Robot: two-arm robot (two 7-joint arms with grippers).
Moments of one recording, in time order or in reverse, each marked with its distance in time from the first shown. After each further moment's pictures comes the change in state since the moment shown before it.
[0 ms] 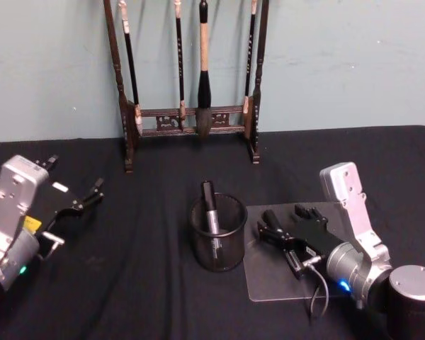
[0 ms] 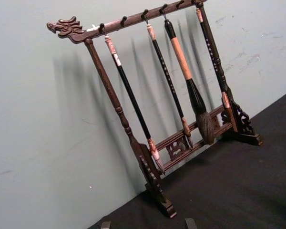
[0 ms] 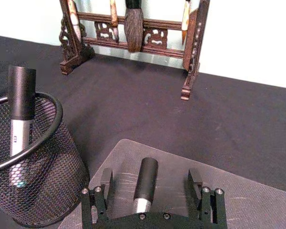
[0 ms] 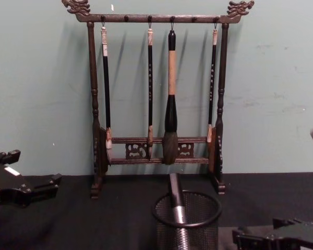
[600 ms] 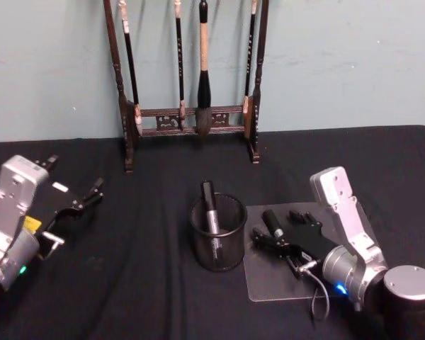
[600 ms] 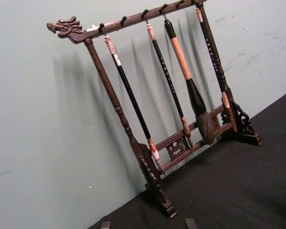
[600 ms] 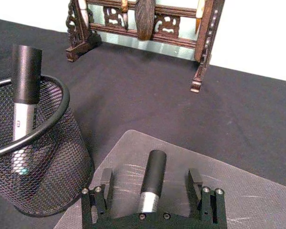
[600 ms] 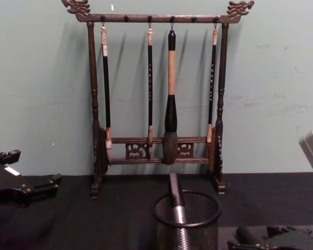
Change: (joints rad) left arm 0.000 0.000 0.000 0.000 0.000 0.000 0.000; right arm 0.019 0.009 -0.027 0.032 -0.021 0.005 0.021
